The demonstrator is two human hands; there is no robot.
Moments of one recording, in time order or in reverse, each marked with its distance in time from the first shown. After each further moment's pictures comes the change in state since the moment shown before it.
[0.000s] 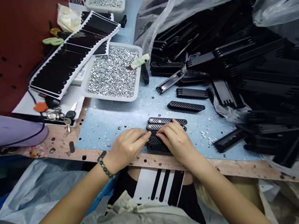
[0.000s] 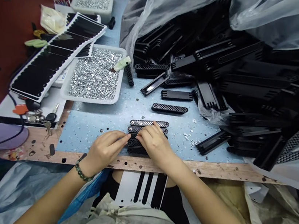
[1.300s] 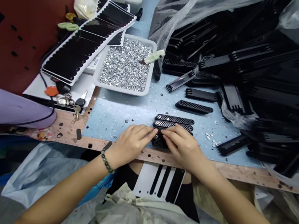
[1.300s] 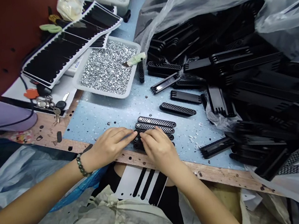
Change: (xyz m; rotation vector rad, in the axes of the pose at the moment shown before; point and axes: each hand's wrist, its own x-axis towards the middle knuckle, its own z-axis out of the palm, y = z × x) left_hand -0.010 0.003 -0.012 0.076 -0.105 0.046; right_hand -0.003 -0.021 -0.012 0.056 -0.055 -0.072
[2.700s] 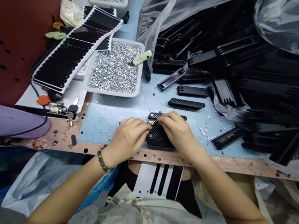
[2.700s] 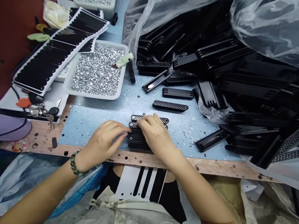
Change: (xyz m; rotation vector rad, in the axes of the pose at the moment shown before) left_hand 0.035 0.000 -0.024 -0.304 -0.025 -0.244; right_hand 0.018 0.020 0.002 -0.021 0.063 0.099
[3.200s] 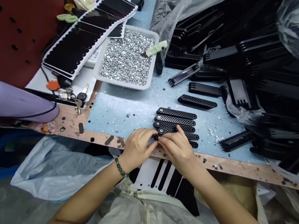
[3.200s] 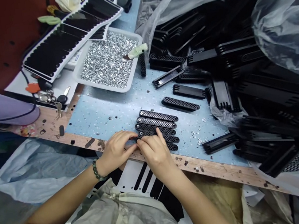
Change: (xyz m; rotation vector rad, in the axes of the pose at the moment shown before) left_hand -0.047 0.013 0.057 -0.084 0.157 -0.175; right_hand -0.049 -0.031 0.013 0.013 -0.016 -0.104
